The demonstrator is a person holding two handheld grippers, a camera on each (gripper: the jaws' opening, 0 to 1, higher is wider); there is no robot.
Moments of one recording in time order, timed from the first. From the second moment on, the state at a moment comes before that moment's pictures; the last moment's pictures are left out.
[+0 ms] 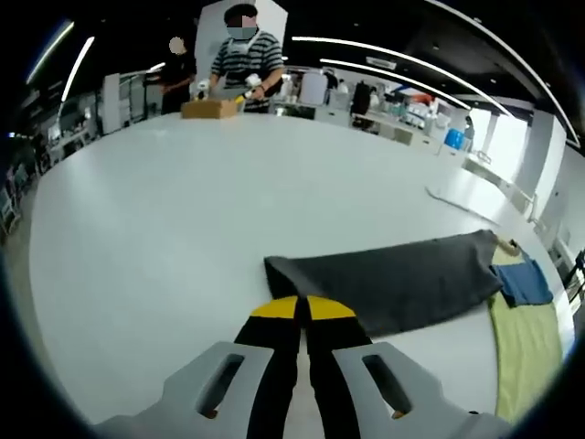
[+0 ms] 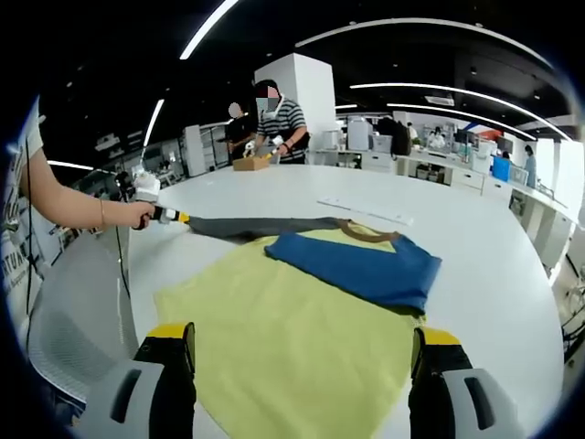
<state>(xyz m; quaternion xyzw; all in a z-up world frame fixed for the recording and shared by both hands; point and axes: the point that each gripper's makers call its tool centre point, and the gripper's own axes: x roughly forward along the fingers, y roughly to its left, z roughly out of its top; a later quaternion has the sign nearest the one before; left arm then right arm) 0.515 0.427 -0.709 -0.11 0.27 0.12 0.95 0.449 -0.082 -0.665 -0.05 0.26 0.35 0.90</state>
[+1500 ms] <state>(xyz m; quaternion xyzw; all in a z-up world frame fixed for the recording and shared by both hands) 0.583 0.313 -0.650 -0.05 0.24 -0.05 0.97 0.437 -0.077 -0.673 -0.05 0.26 0.36 0.89</state>
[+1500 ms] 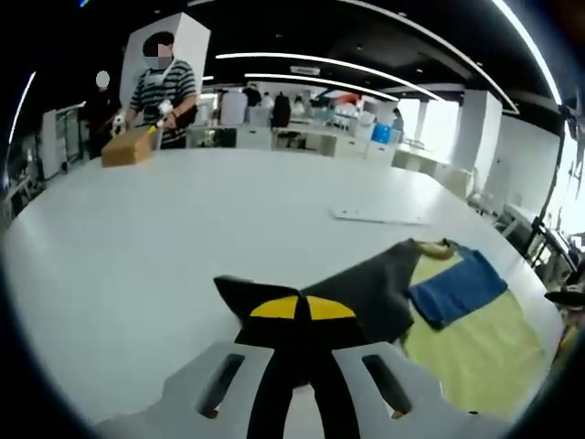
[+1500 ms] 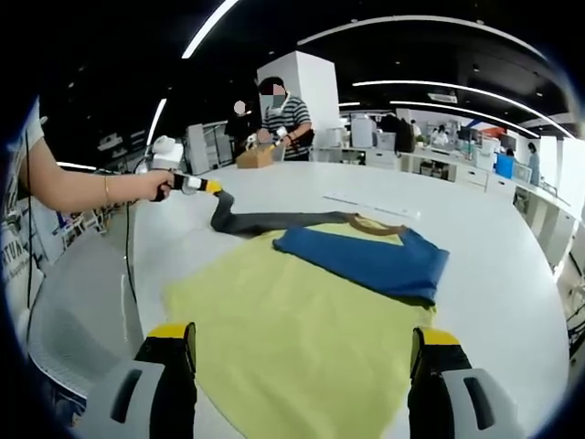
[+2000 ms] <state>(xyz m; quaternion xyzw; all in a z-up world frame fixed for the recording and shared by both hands) 0.604 0.266 -0.639 -0.03 0.24 -0.10 0.97 0.435 -0.075 -0.677 -0.04 0.26 0.36 0.89</state>
